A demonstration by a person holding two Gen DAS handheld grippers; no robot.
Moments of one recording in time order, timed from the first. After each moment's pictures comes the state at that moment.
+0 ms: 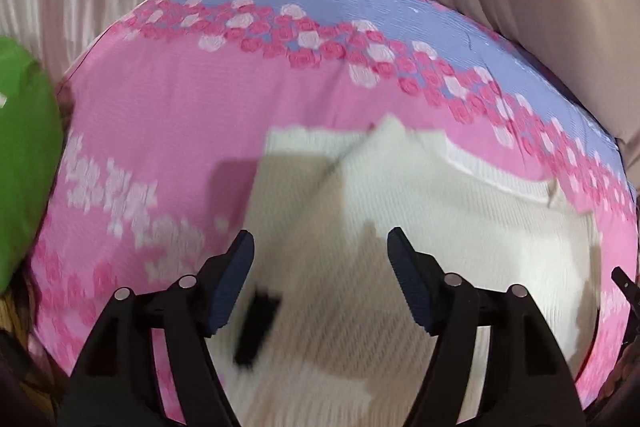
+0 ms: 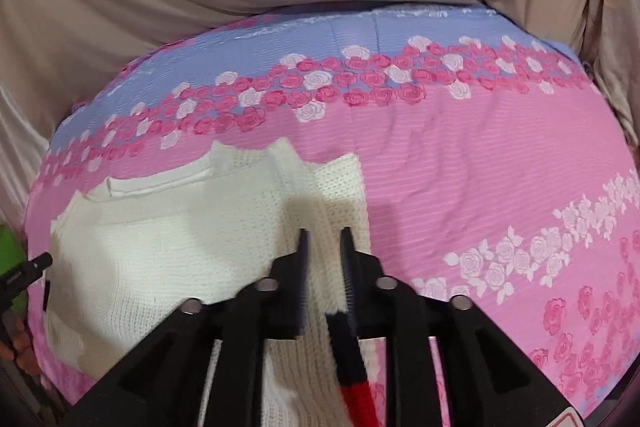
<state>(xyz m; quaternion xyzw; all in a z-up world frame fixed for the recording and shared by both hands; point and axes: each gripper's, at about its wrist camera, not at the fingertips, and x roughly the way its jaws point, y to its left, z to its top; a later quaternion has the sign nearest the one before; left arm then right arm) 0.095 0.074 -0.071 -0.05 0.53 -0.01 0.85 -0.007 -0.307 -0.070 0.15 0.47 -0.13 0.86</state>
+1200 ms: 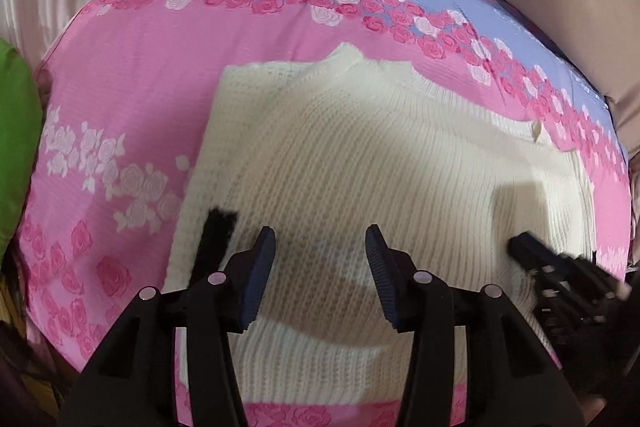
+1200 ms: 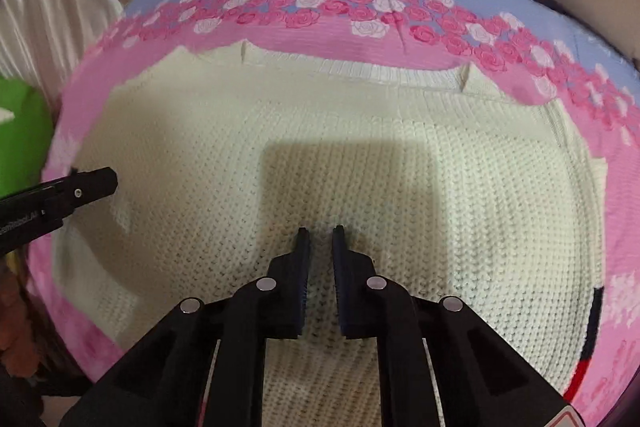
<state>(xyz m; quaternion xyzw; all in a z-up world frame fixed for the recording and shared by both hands) 0.062 0.052 -0.080 -0.04 0.58 -0.04 0.82 0.032 -0.121 -0.105 0.04 0.54 0.04 0.84</state>
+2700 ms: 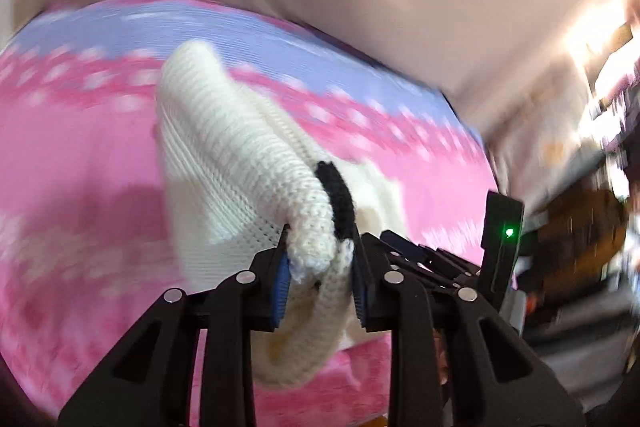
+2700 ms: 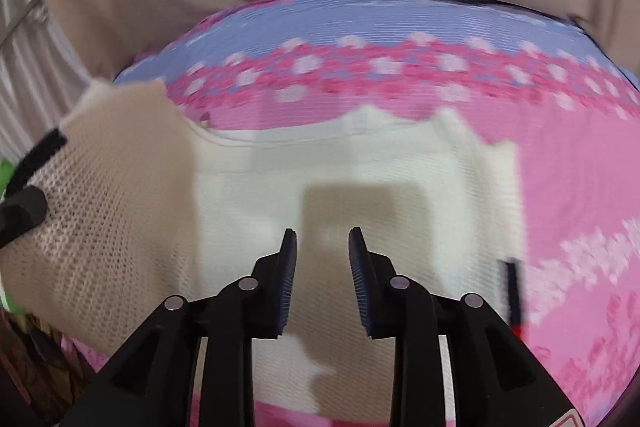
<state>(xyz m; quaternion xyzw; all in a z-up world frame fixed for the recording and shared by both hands) 0.018 -0.070 0.022 -0.08 0.50 -0.31 0.80 -0.008 -0.223 -0.055 0.14 0.50 -0.05 0.85</state>
